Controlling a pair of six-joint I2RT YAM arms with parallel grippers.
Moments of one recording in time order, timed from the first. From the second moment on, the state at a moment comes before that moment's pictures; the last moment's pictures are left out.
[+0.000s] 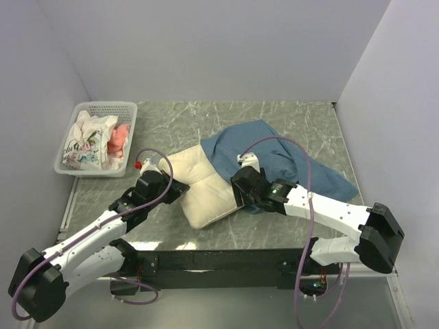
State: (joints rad) left arm -0.60 0.89 0.46 -0.10 -0.08 -1.13; right arm 0.94 1.26 0.85 -0.55 0.43 0.48
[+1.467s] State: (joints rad) left arm -0.67 0.97 1.14 -0.30 -0.46 -1.03; right arm 1.19 1.37 2.01 -0.88 0.30 0.44
